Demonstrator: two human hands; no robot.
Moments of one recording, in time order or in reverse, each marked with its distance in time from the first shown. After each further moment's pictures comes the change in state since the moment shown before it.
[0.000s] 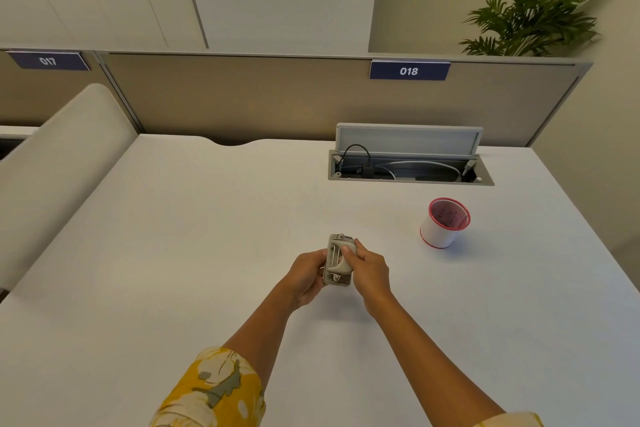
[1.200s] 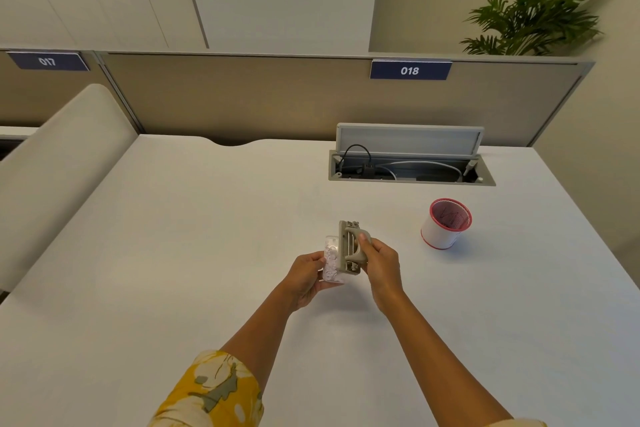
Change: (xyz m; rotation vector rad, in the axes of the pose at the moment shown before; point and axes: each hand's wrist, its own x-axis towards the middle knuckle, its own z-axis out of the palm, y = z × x) left_hand 0.001 -0.001 -0.002 -0.027 0.122 -0.003; right_hand 0.018 0.003 -0.012 0.217 0.059 -0.005
